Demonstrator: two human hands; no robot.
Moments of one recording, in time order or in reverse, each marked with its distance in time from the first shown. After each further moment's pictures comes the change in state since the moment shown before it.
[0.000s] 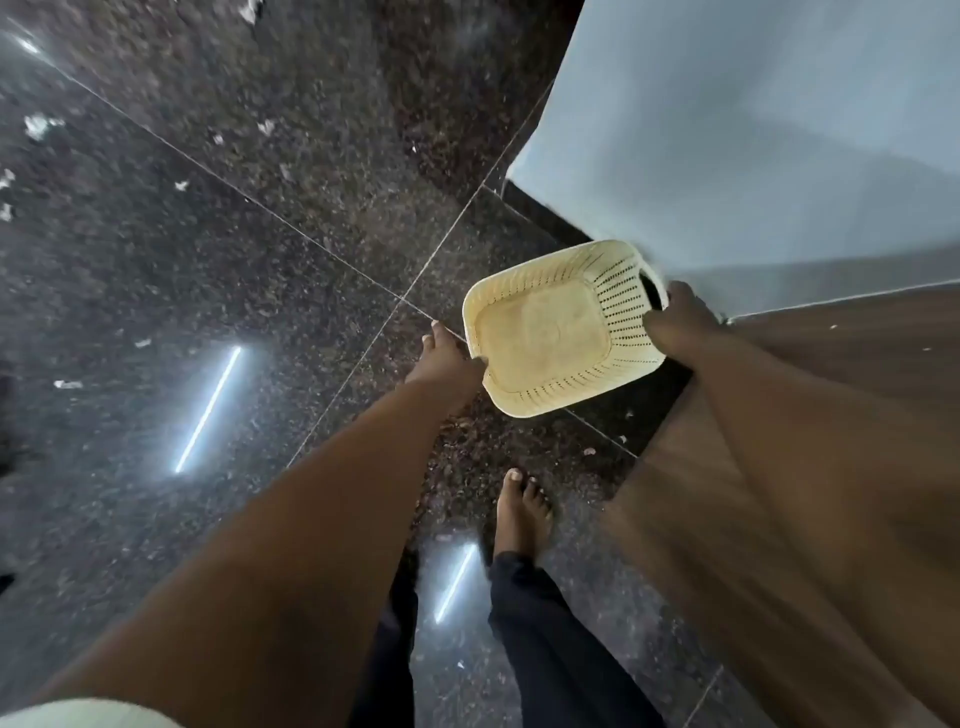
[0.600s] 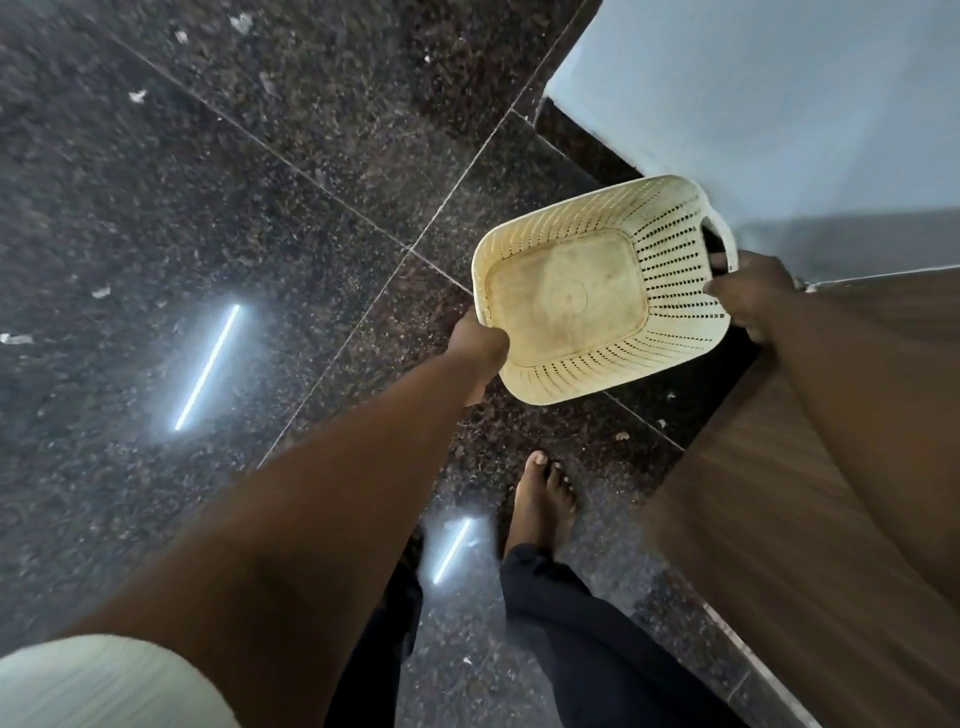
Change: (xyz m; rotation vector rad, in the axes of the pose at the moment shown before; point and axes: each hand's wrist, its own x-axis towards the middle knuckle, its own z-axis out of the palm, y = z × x) left_hand 0.043 -0.010 0.036 -0.543 -0.024 -0.130; right_hand 0.066 0.024 0.041 0.316 0.060 0.113
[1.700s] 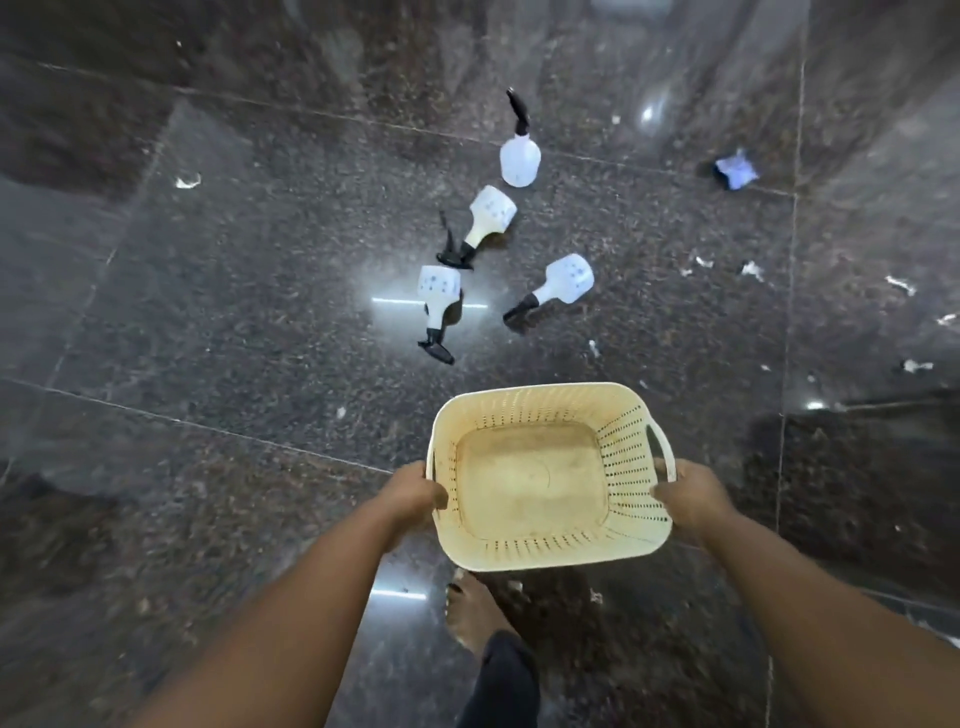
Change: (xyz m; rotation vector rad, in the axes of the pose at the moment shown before) left_hand -0.317 -0.369 -0.438 -0.925 0.386 -0.192; right_hand -0.524 -0.238 0.328 -0.803 -0.502 -0.679
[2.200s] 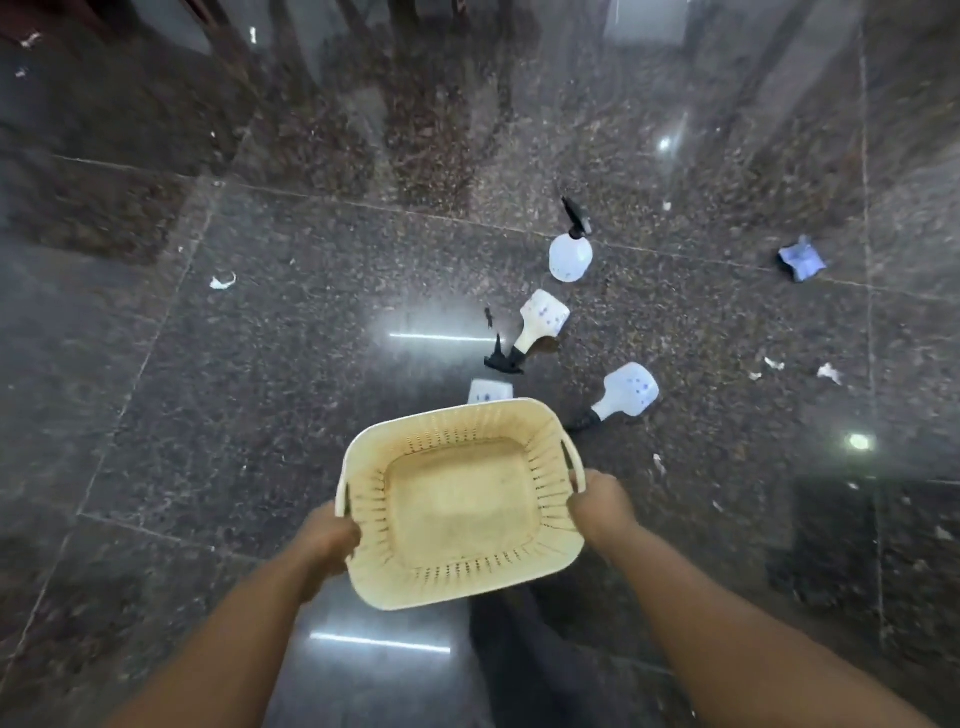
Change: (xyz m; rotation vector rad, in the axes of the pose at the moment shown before) left_hand 0.092 0.113 -0.226 -0.004 0.303 -0.095; right_hand 0.038 -0.277 0.114 -0.115 -0.133 -0.160
